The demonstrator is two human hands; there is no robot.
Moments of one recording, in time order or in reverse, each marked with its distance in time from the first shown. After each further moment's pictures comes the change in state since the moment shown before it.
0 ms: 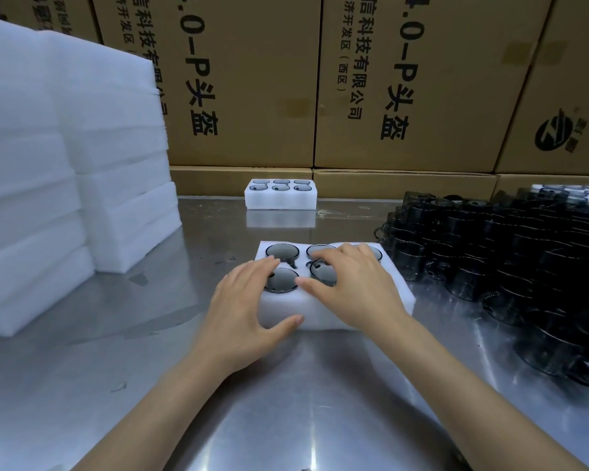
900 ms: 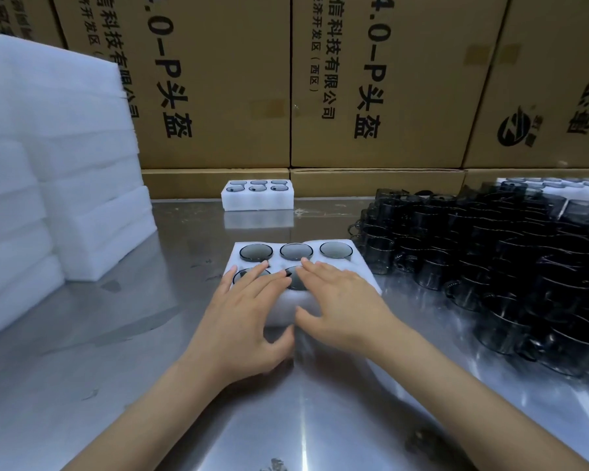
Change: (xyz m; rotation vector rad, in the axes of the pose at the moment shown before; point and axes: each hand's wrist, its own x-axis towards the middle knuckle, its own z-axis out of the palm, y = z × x) left_hand -0.001 0.036 0.007 0.227 -0.085 0.175; right_hand -0.028 0.019 -0.012 -0.151 -0.258 -0.171
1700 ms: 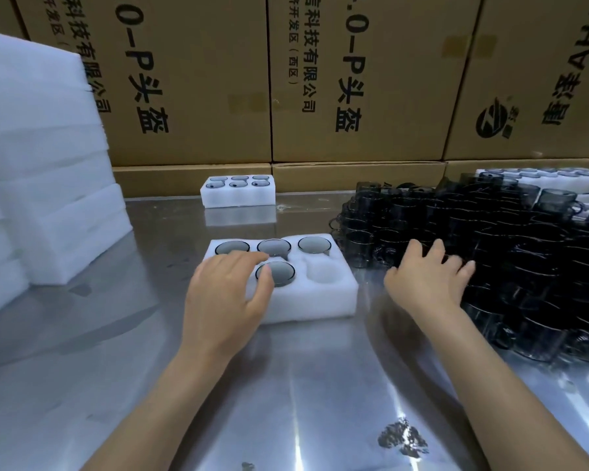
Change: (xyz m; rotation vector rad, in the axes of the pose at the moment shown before) left_hand 0.027 0.023 0.001 -0.149 0.278 -0.222; right_hand -0.024 0.086 -0.025 -0.145 0.109 0.910
